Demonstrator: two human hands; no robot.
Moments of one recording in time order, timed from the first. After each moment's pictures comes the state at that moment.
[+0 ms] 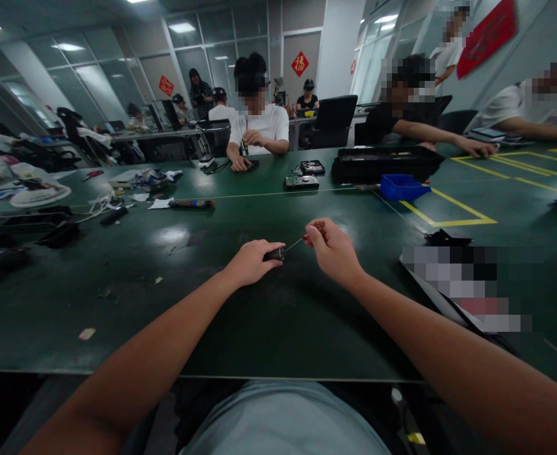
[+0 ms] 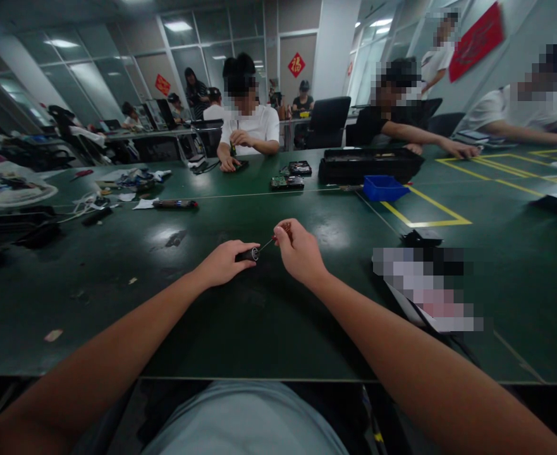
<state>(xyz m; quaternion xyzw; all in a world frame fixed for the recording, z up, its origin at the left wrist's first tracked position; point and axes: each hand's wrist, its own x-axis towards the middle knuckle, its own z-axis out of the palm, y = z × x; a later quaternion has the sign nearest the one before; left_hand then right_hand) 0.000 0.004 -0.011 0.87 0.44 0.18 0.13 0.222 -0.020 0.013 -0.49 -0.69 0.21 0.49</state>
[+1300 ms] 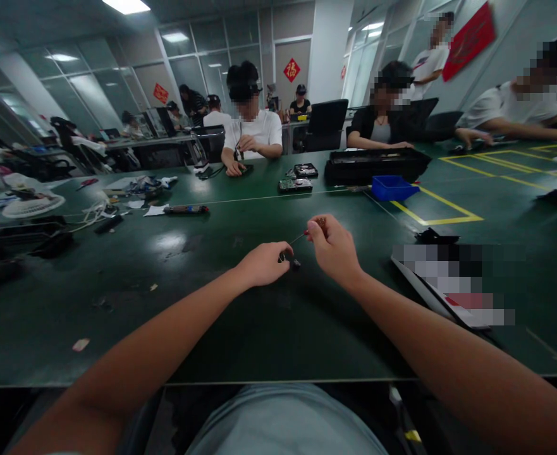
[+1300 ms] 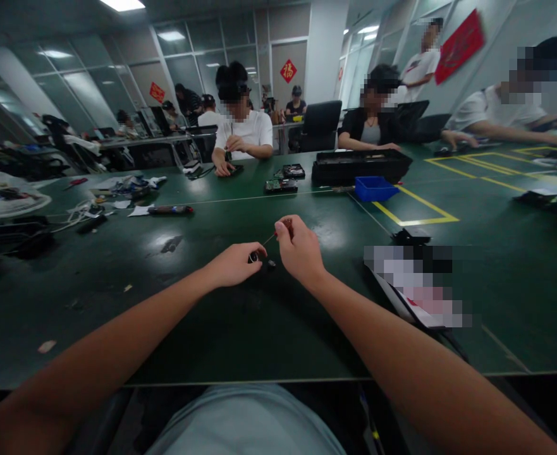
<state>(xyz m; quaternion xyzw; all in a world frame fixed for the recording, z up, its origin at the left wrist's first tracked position) 0.045 -0.004 0.016 0.85 0.46 0.15 0.21 0.230 -0.022 0.023 -0.51 -0.67 0.14 0.52</state>
